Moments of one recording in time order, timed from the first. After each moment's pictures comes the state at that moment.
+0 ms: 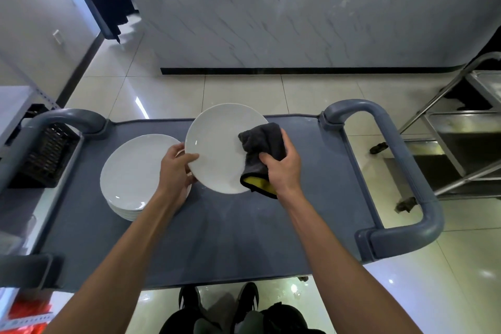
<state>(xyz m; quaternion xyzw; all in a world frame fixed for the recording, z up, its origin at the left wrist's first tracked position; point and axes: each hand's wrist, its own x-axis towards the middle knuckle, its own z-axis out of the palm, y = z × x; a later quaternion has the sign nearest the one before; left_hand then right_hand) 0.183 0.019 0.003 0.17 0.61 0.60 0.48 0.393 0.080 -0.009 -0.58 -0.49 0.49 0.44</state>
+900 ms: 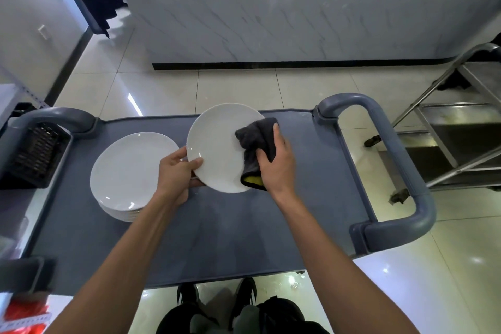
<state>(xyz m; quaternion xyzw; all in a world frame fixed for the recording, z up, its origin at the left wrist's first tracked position) 0.198 0.019 0.000 0.20 0.64 0.55 0.50 0.398 0.082 -0.024 -0.61 -0.62 0.34 0.36</state>
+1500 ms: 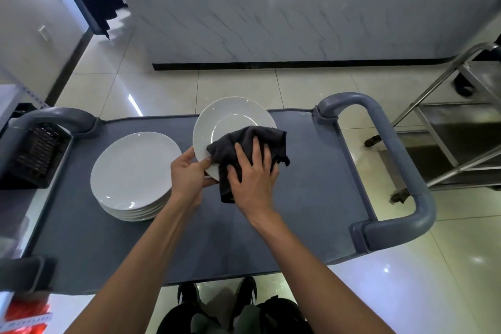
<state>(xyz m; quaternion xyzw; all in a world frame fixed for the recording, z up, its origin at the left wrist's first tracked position) 0.229 0.020 0.003 0.20 0.62 0.59 0.48 0.357 0.040 -0.044 -0.59 -0.76 0.13 0.23</state>
